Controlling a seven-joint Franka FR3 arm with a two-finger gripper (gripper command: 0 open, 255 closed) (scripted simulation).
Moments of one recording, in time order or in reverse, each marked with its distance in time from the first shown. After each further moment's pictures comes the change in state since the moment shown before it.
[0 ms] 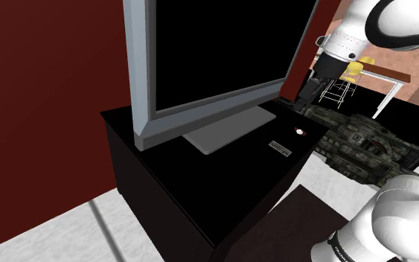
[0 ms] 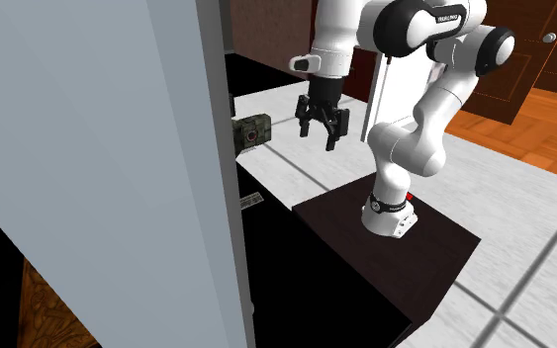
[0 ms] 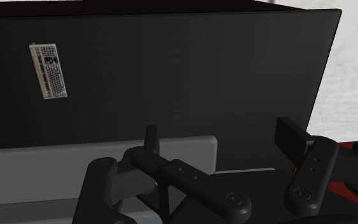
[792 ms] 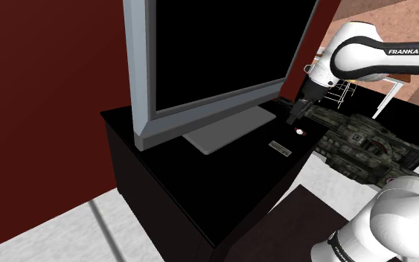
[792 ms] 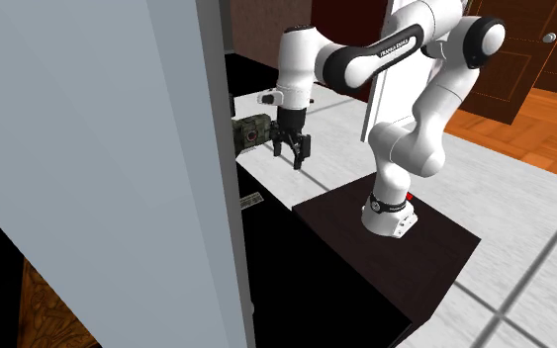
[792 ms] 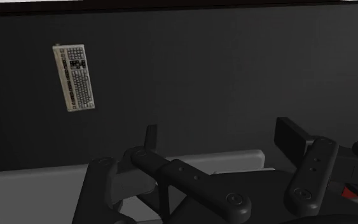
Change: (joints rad) arm -0.049 0.149 -0.167 -0.124 -0.065 0.254 -0.162
